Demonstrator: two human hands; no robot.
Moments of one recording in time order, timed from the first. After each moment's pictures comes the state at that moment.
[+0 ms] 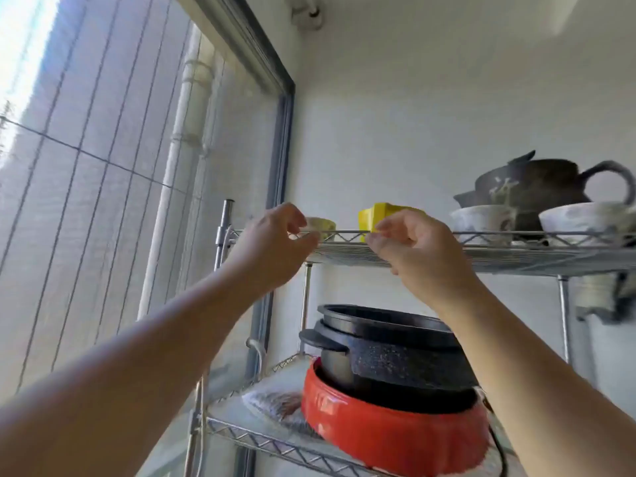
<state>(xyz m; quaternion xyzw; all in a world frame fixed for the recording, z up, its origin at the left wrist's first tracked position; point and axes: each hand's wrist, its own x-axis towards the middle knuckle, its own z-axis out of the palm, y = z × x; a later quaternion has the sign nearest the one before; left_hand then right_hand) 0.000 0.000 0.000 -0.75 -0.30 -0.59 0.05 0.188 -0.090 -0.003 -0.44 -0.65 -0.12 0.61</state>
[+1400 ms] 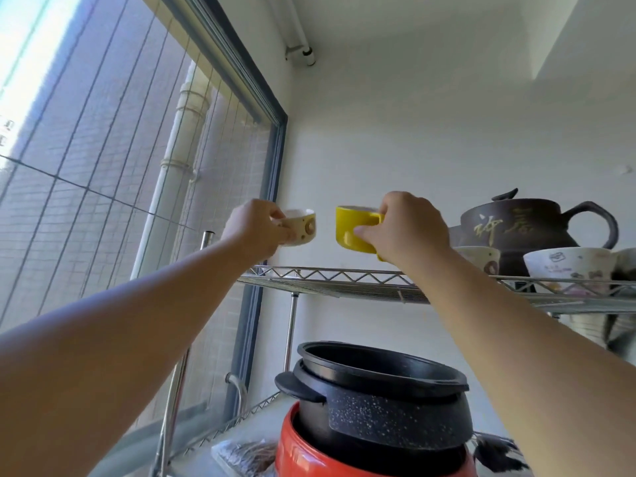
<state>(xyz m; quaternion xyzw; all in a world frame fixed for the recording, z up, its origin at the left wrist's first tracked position) 0.014 0.045 0.084 -0.70 -0.36 -0.61 0.04 0.203 -0.068 0.092 -0.61 -0.52 -0.37 0.47</state>
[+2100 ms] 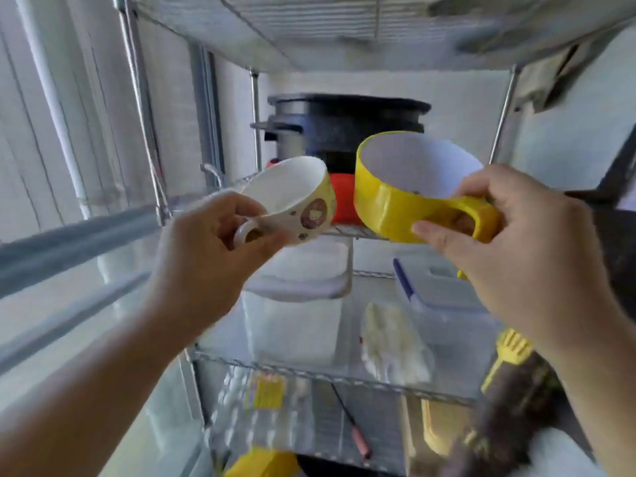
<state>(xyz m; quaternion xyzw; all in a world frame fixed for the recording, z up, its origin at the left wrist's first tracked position) -0.029 -0.101 -0.238 -0.77 -0.25 -0.57 -0.15 0.198 -0.258 -0.208 -0.63 -0.56 -0.29 0.46</state>
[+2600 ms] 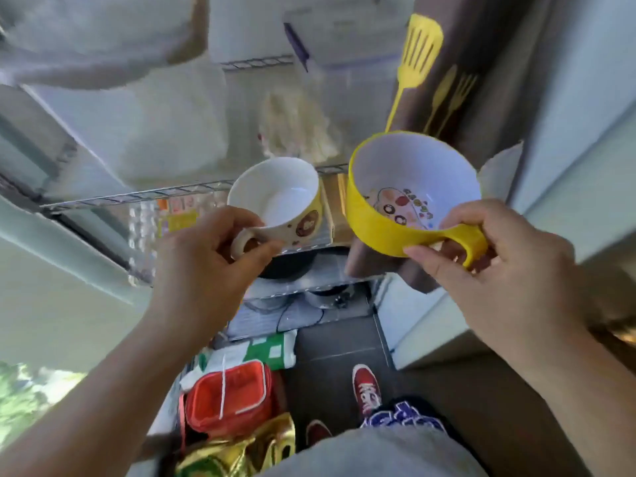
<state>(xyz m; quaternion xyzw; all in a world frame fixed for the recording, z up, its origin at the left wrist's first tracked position) 0.025 -0.190 -0.455 -0.86 -0.29 -0.32 -0.29 0.196 -0.408 -0.436 -0.80 -0.41 -0.10 0.42</state>
